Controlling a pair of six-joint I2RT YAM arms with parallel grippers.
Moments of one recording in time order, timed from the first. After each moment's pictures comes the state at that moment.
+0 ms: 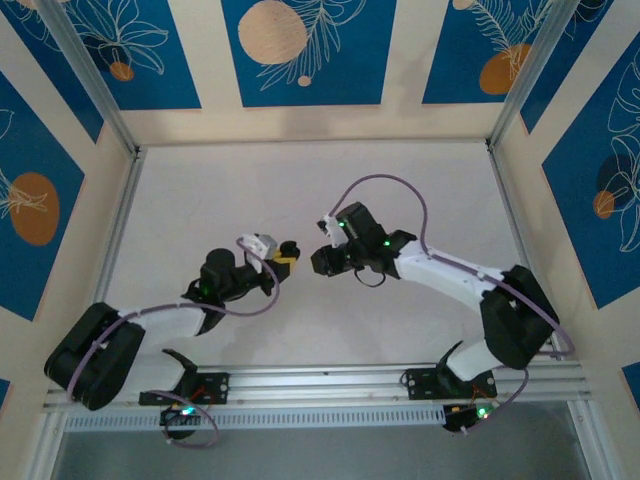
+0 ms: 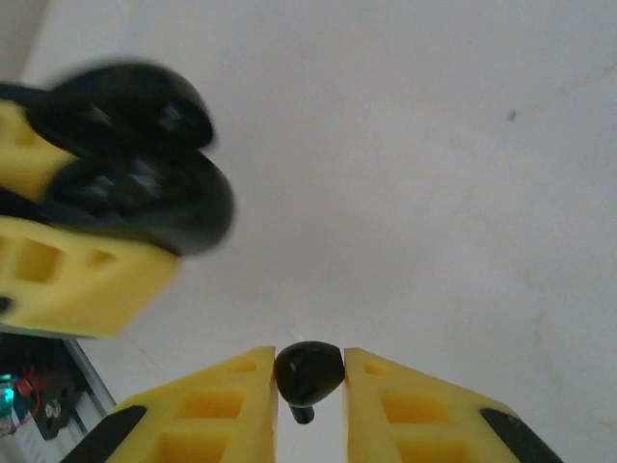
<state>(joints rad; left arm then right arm) -0.56 1.29 0.32 0.75 0.42 -0.12 0.72 1.44 0.95 -0.33 -0.33 0.40</state>
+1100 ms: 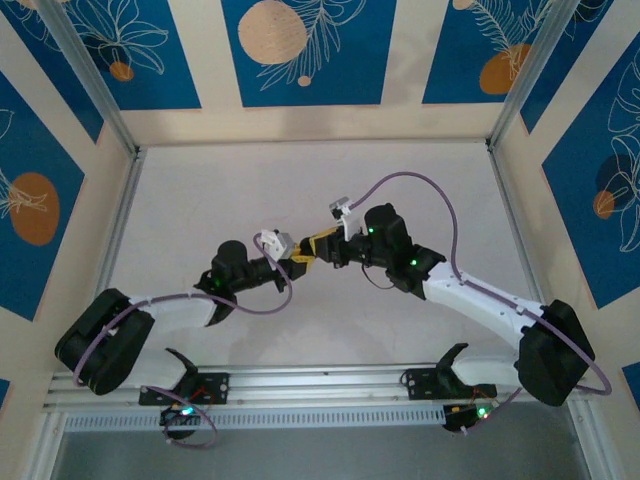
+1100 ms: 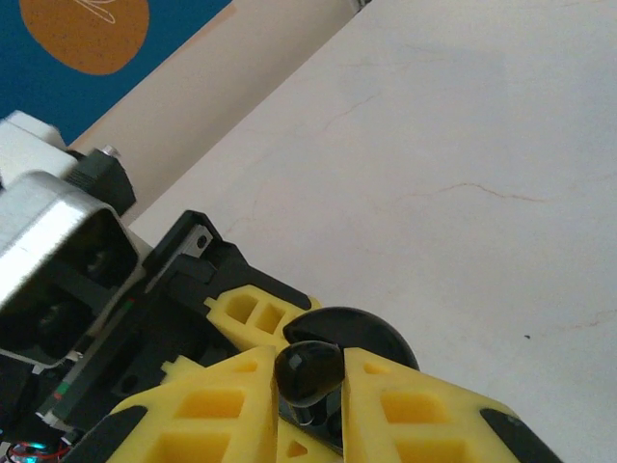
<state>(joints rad) -0.63 1.36 0.42 0.81 0.51 -0.03 0.72 1.24 0.81 0.03 -0.33 0.34</state>
